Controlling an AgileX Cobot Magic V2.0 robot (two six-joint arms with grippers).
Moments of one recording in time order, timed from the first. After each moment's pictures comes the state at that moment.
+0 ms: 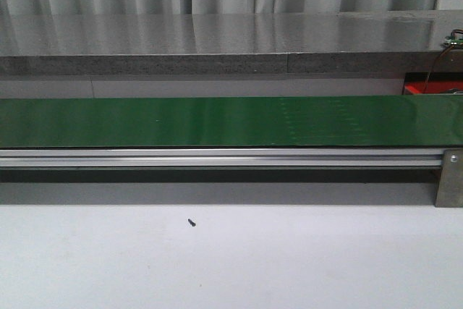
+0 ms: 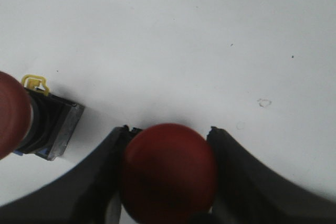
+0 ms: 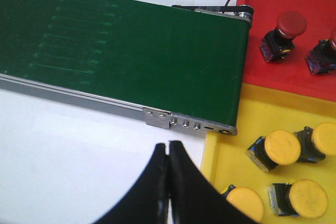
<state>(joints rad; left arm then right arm) 0.46 2.18 -1.70 -0.18 0.59 0.18 -0.12 0.87 -0.87 0.28 0.84 -0.36</state>
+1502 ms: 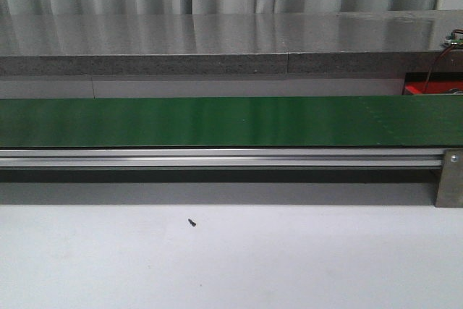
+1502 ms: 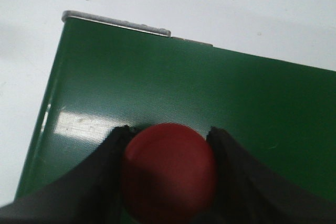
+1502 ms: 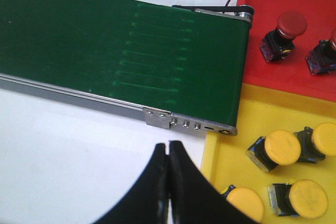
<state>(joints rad) 0.26 1.69 -1.21 -0.27 0.61 0.20 -0.12 0.87 -0.87 0.28 0.84 -0.36</state>
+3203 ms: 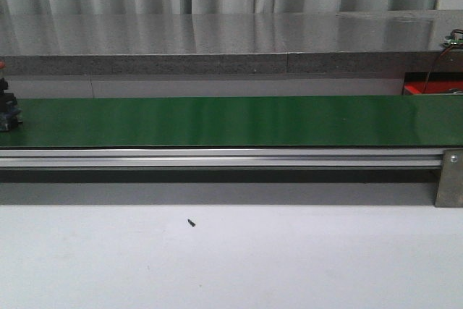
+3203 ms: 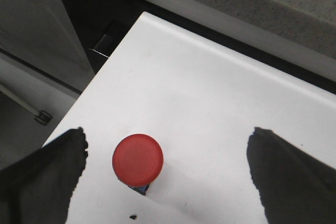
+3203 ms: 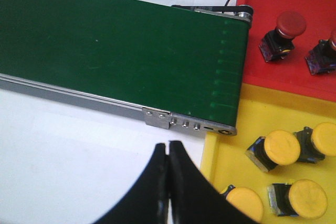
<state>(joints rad) 0.56 2.01 -1.65 -0.25 0.48 0.20 -0.12 0.87 -0.87 0.28 0.84 -0.36</state>
